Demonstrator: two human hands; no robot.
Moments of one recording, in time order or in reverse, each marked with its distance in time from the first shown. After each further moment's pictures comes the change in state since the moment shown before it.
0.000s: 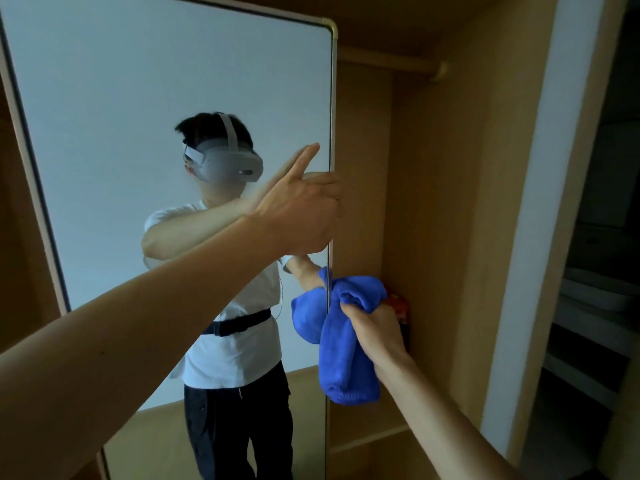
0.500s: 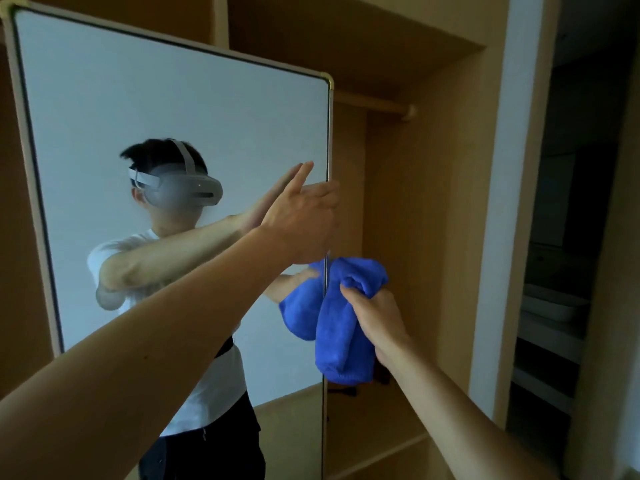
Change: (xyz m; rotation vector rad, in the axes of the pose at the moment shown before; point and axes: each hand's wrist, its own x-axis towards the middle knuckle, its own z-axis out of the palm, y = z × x) left_hand 0.006 -0.007 -0.035 0.023 0.005 -0.071; right_hand -0.006 -0.061 -0.006 0.068 0.180 -0.116
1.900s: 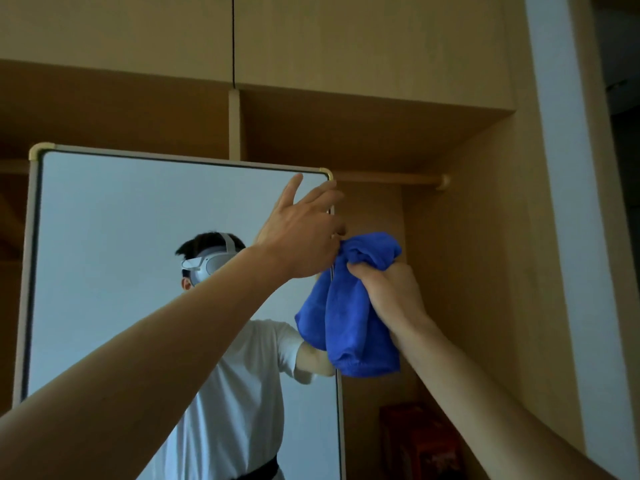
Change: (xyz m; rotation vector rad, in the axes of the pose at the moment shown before) left_hand 0.076 -0.068 -0.020 -0.181 0.086 -0.230; right_hand 0.087 -0.144 -0.013 0.176 -0.157 -0.361
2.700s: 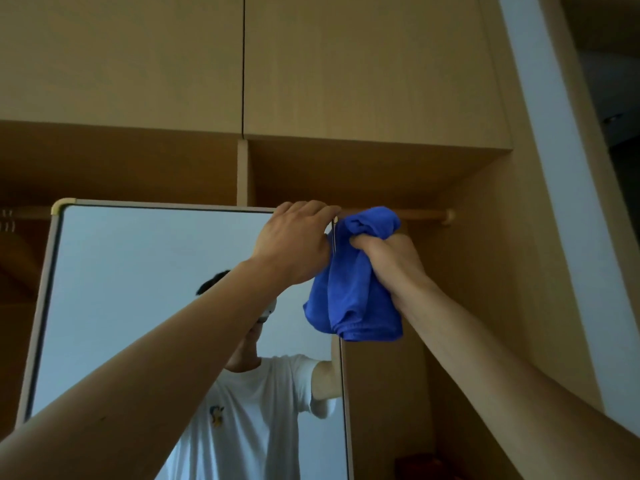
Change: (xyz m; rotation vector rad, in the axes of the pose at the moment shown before) left_hand 0.024 -0.020 -0.028 -0.119 0.109 -0.158; right_hand 0.034 -0.077 -0.006 0.147 -0.032 -0.038
